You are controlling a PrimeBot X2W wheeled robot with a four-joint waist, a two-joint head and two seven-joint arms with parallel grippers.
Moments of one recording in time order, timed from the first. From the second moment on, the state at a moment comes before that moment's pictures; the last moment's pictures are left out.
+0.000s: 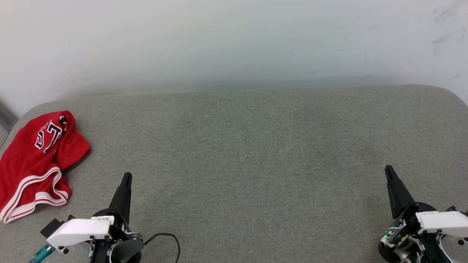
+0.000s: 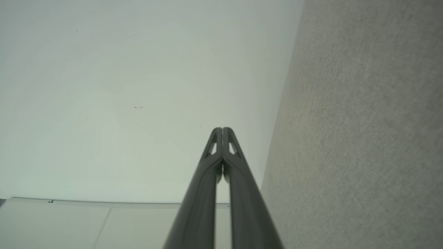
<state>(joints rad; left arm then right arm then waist) -0.11 0.05 0.11 0.25 -1.61 -0.13 0.11 -0.10 -0.05 -0.11 0.25 1.61 0.13 0.11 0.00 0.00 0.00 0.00</state>
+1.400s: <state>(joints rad) -0.10 0.05 0.11 0.26 -1.61 -0.13 0.11 -0.10 -0.05 -0.11 0.26 1.61 0.13 0.11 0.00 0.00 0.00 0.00</state>
